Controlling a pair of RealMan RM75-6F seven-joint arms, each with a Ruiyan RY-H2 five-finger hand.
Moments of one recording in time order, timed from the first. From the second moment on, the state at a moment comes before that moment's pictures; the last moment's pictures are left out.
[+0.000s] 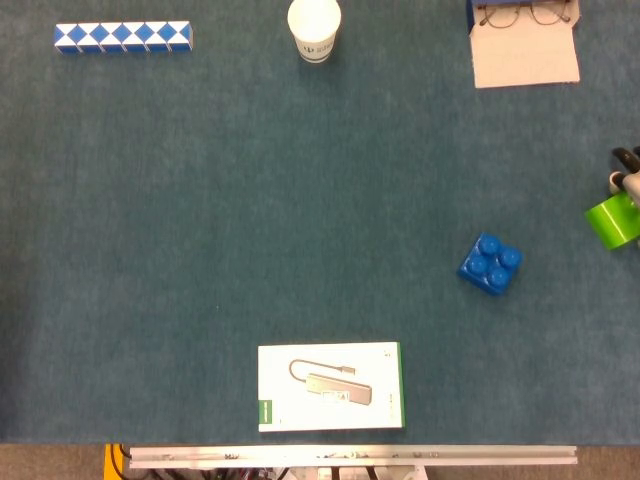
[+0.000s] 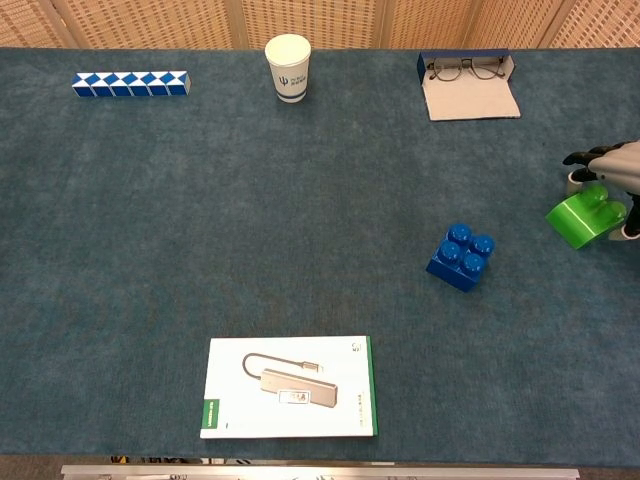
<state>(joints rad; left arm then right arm) -0.06 -1.10 -0.06 -1.61 1.44 1.49 0.07 0.67 -1.19 -0.10 -1.44 -0.98 0.67 -0.49</state>
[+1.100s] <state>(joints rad) -0.06 -1.09 -0.06 -1.61 1.43 1.50 0.08 0.68 -1.04 -0.05 -1.68 -1.12 0.75 -0.41</state>
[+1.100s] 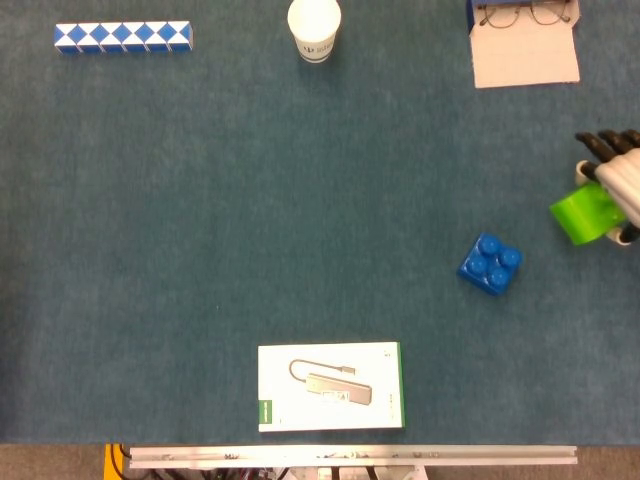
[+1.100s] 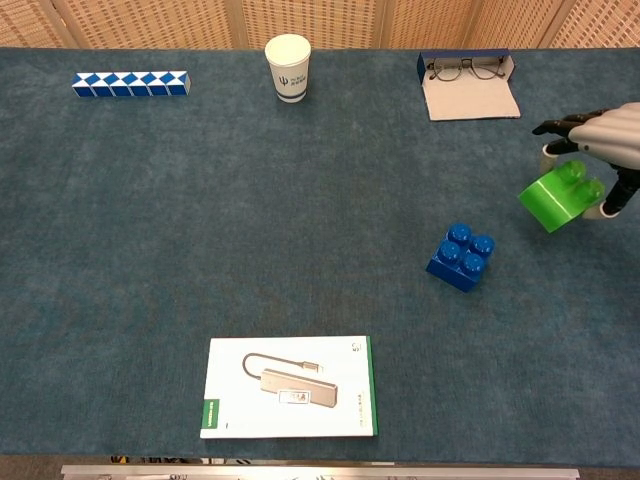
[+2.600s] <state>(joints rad) -0.07 -1.08 -0.10 -1.55 1.34 1.45 0.02 0.88 -1.03 -0.02 -1.78 -1.37 0.52 -0.29</state>
